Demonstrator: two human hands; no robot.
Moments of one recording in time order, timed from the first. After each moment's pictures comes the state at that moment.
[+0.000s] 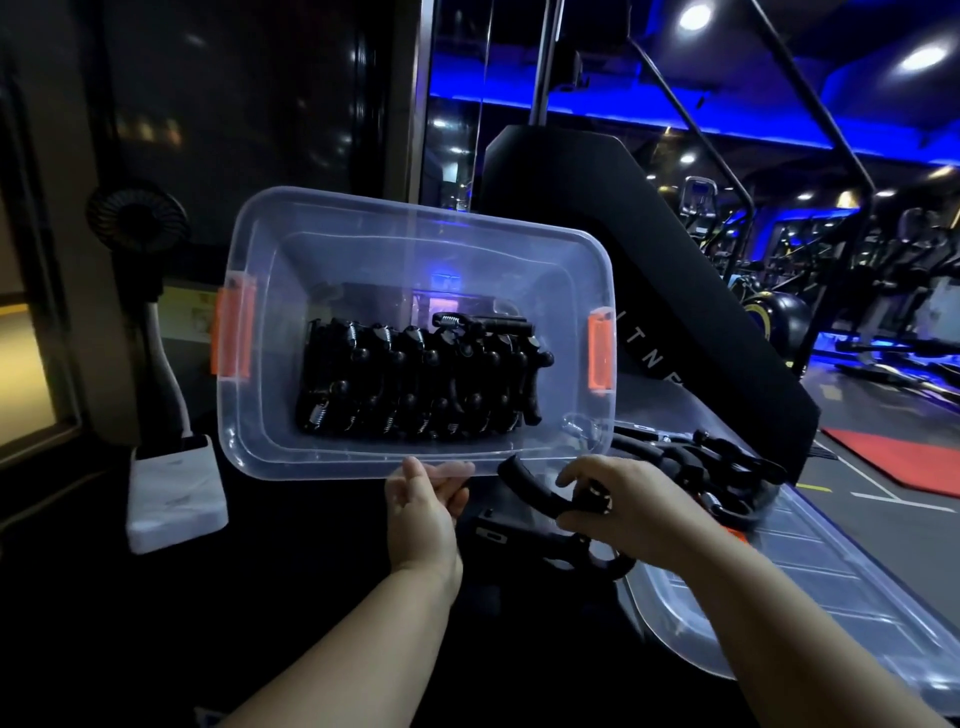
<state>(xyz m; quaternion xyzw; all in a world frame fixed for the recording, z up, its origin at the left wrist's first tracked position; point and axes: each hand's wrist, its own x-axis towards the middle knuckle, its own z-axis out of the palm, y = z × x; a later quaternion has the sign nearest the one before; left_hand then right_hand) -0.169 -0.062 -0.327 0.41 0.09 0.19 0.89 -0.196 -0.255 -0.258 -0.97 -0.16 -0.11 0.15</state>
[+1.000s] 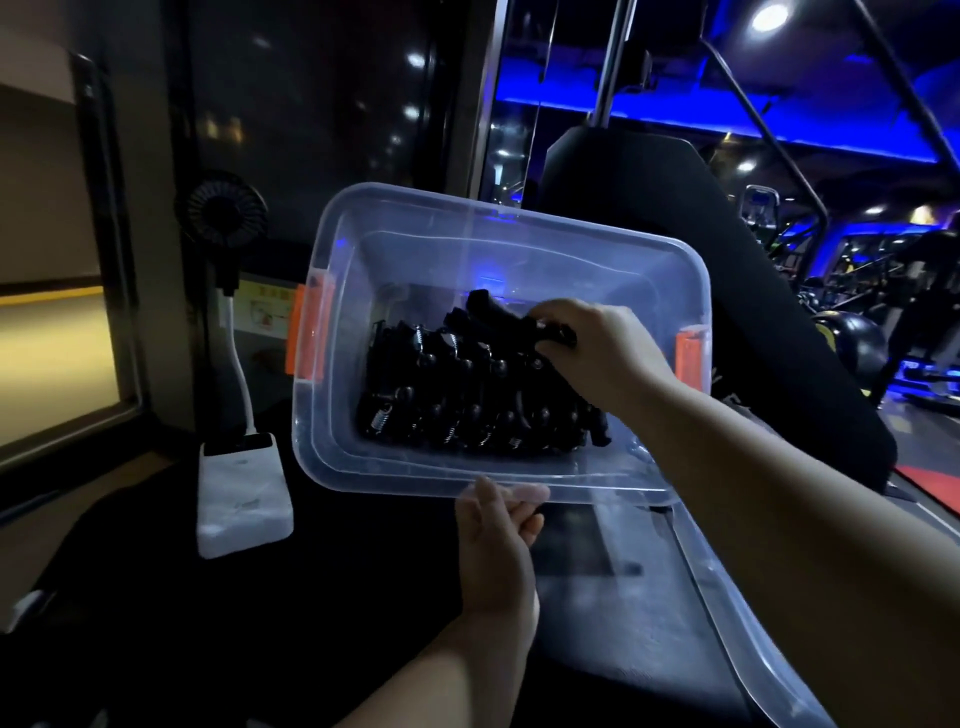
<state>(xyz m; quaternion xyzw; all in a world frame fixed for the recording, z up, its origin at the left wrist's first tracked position) -0.176 -0.061 -0.324 0.40 0.06 0.16 0.90 -0.109 -0.135 -0.160 -0.90 -0.25 -0.33 0.15</state>
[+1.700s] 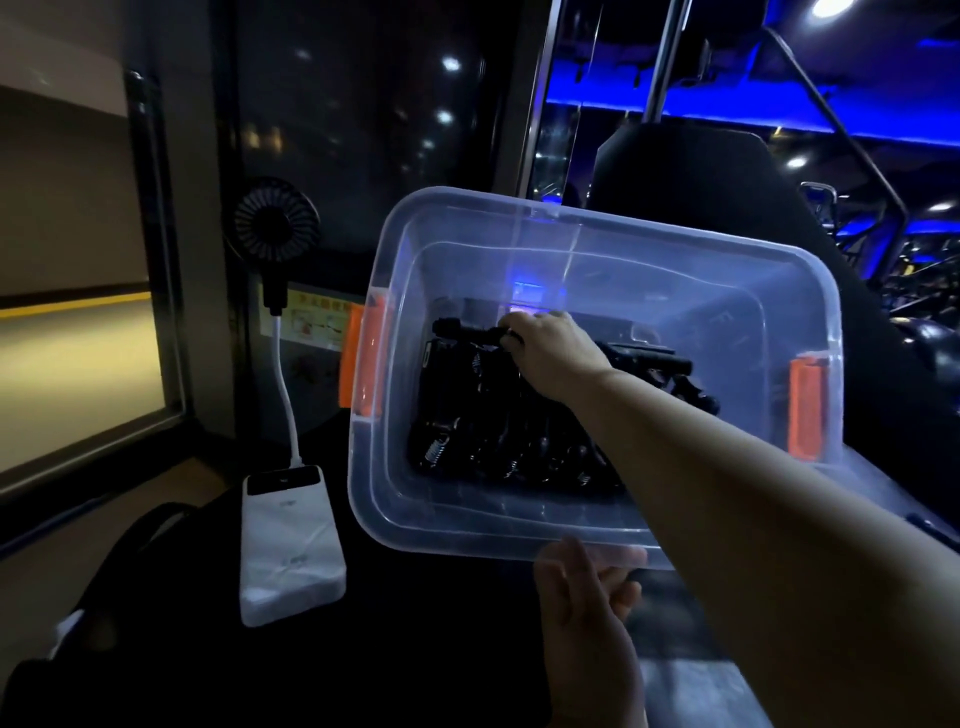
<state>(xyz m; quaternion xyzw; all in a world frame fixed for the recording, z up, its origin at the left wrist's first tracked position) -0.165 -0.061 -0.329 0.39 0.09 0.14 0.91 0.012 -0.030 -0.183 -0.93 -0.24 -0.27 0.06</state>
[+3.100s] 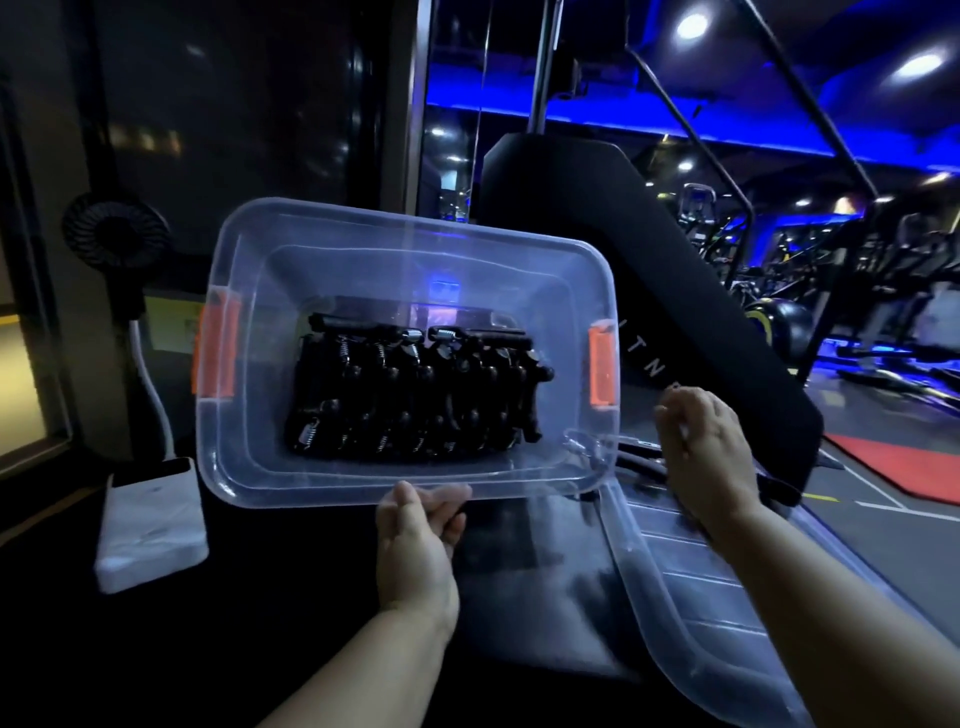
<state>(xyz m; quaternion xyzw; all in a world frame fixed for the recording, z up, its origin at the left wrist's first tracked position) -0.173 -0.061 -0.321 0.41 0.08 0.19 0.89 -0.121 -0.318 -0.249 -0.86 -0.07 -0.45 0.22</state>
